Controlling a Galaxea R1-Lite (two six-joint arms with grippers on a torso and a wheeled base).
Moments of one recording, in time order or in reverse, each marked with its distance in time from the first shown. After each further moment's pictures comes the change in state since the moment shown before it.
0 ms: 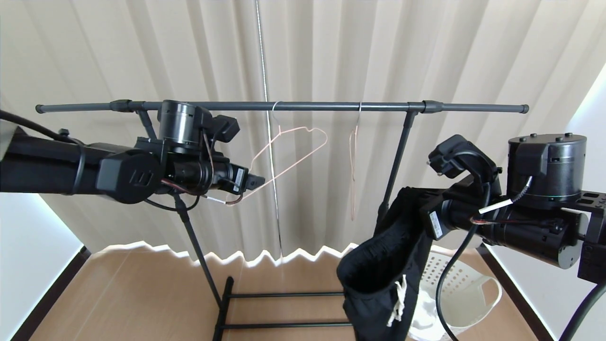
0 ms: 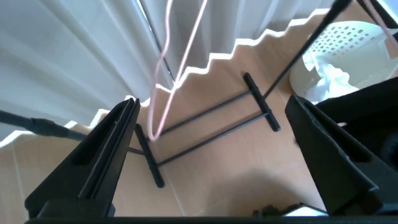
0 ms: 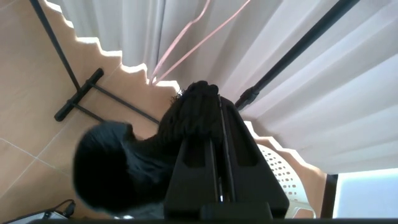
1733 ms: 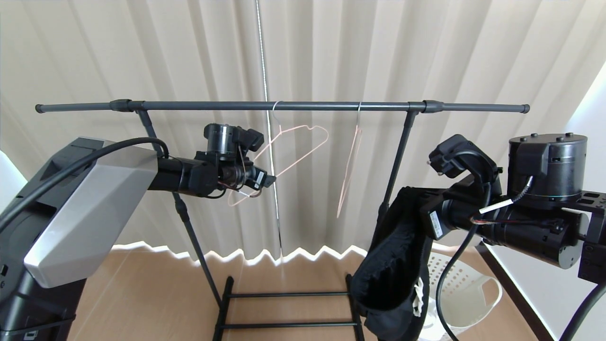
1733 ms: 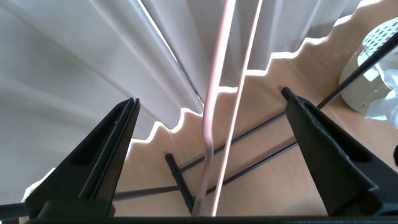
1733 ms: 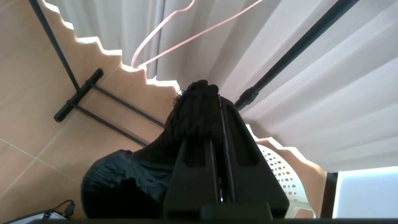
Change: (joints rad) left arm 0.043 0.421 -0.419 -0.054 -0.002 0.172; right arm 0.000 -0.001 0.001 -0.002 0.002 0.000
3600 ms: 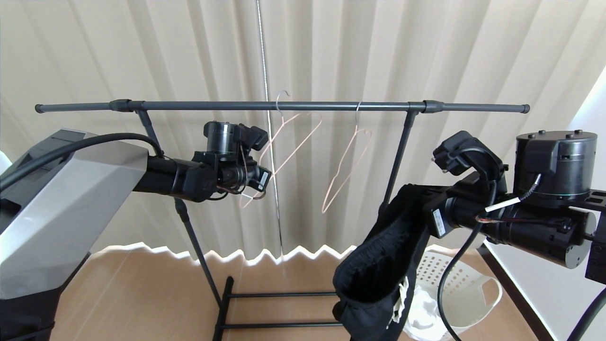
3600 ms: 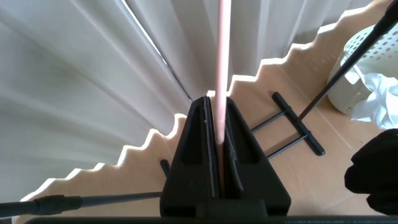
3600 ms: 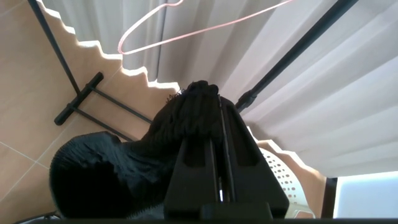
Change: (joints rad) left arm -0.043 -0.100 0.147 -0.078 0.001 -0.010; right arm 0.000 -0.018 0.000 0.000 -0.001 0.000
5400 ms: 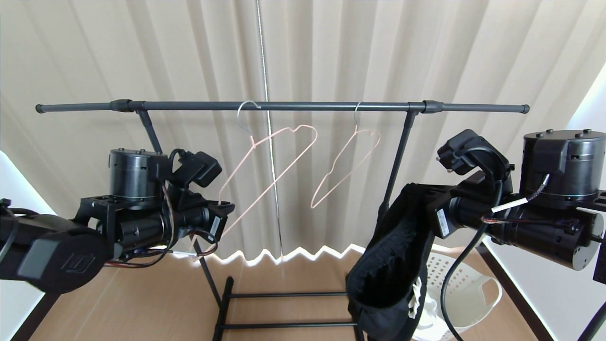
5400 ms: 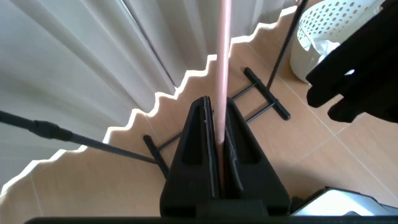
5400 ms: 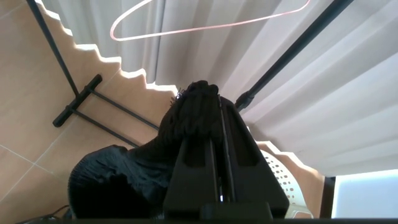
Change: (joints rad) left arm 0.007 -0.544 0.835 -0.258 -0.098 -0.009; right arm 0.002 -0.018 0.009 0.000 -0.002 -0.003
